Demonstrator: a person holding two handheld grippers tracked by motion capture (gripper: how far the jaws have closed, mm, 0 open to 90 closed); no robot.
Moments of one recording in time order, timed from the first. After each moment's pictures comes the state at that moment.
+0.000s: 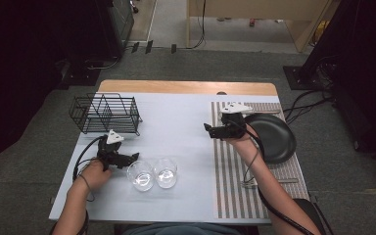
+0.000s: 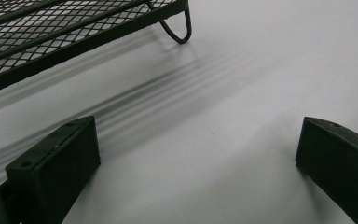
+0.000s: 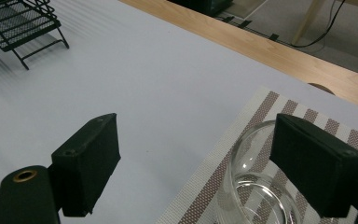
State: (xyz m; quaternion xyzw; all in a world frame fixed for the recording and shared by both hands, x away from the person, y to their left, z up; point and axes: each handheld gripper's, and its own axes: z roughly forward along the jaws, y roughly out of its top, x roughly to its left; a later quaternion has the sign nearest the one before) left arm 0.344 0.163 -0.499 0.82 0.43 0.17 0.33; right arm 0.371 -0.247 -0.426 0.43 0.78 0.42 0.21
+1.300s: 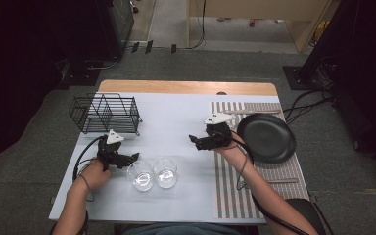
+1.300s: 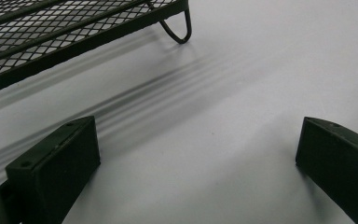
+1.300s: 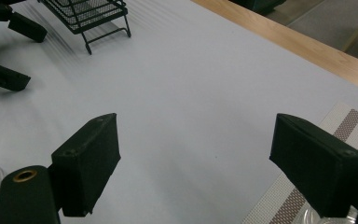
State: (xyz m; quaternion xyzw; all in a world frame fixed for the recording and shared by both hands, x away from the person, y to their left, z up) left arm 0.344 0.162 -0.499 0.82 0.43 0.17 0.33; right arm 0.352 -0.206 -0.438 0.36 0.81 0.43 0.18
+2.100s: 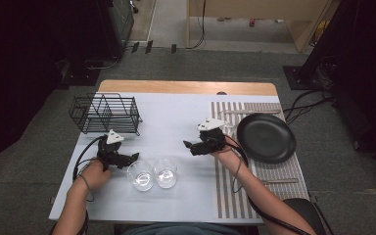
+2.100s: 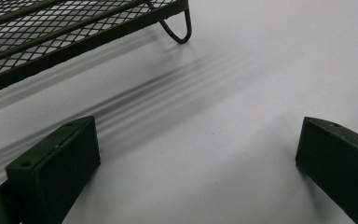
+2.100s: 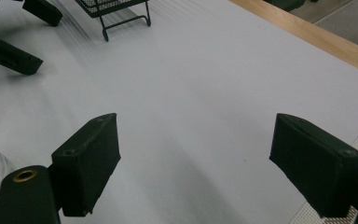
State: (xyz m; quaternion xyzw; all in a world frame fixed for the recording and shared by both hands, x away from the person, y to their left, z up) left arm 0.344 0.163 -0.499 0.82 0.43 0.17 0.33; right arm 0.350 -0.190 -0.458 0.33 0.82 0.43 0.17
